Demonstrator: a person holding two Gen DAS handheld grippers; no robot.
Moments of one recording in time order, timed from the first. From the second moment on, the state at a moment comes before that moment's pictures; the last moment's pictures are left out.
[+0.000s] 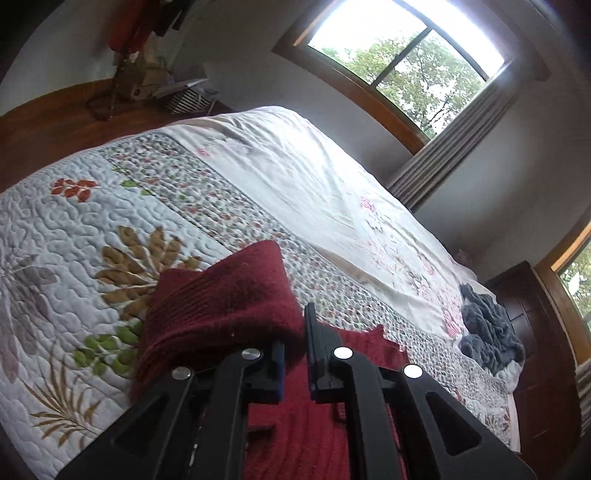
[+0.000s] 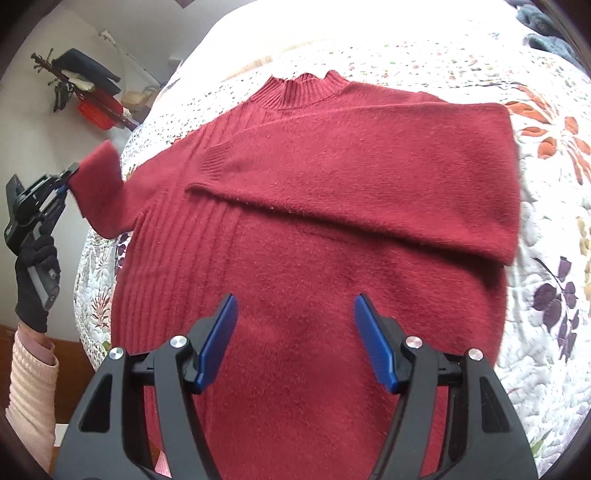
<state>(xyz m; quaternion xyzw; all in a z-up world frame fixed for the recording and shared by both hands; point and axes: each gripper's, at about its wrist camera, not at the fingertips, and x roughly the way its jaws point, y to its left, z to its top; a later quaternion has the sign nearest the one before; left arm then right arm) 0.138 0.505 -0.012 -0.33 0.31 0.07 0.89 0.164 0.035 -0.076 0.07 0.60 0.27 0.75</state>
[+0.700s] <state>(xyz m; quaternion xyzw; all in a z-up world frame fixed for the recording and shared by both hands) 0.199 0.332 -0.087 -0.31 0.40 -0.02 0.86 0.154 -0.007 -0.125 0.11 0.63 0.24 0.73</state>
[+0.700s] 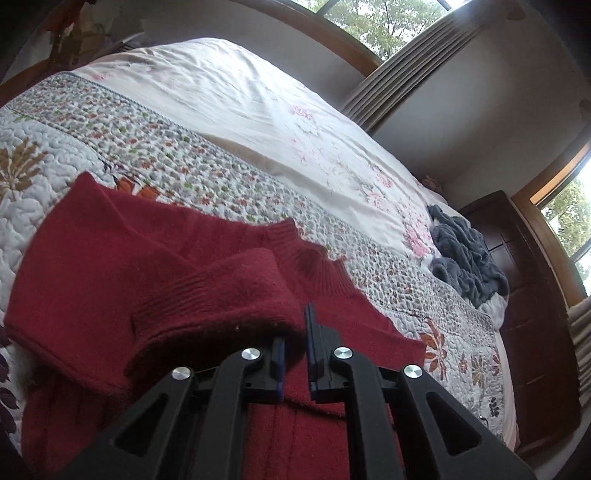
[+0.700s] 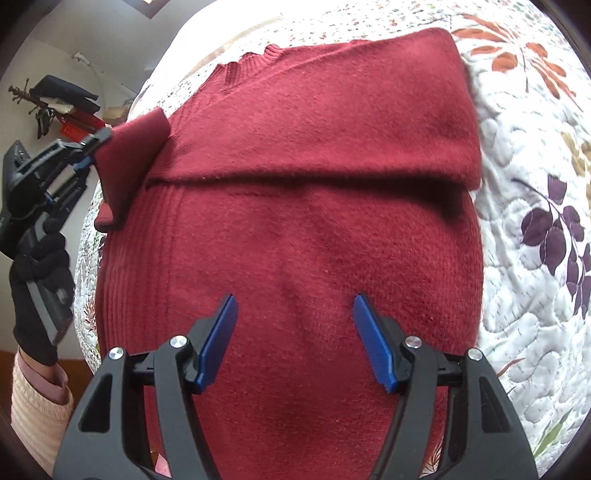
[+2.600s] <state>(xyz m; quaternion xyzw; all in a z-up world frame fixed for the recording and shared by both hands) 0.138 0.475 -0.089 -0.25 0.46 0.09 0.85 0.277 0.204 -0.129 0.08 0.68 0.29 0.67</state>
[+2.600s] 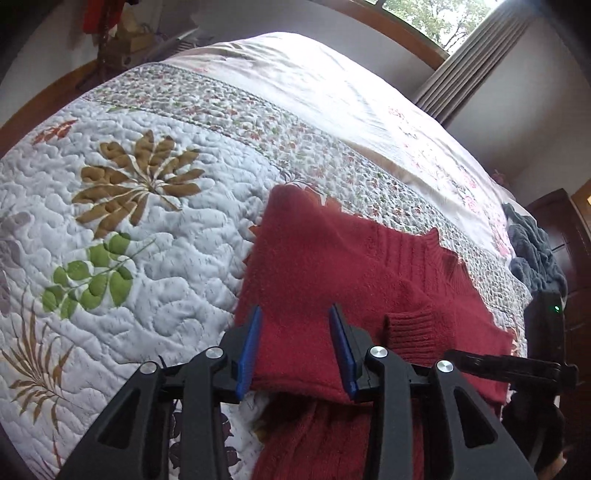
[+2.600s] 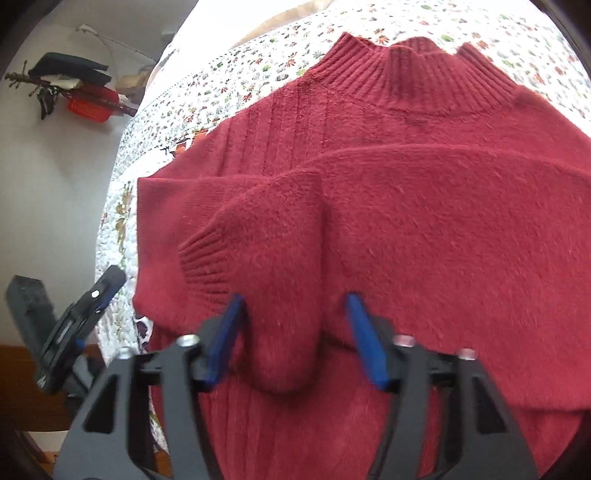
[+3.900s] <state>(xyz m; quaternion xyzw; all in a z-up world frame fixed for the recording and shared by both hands) 0.205 0.390 -0.121 -0.19 0.51 0.05 0.84 0.268 0.103 -0.087 0.05 0.62 0.24 0.75</state>
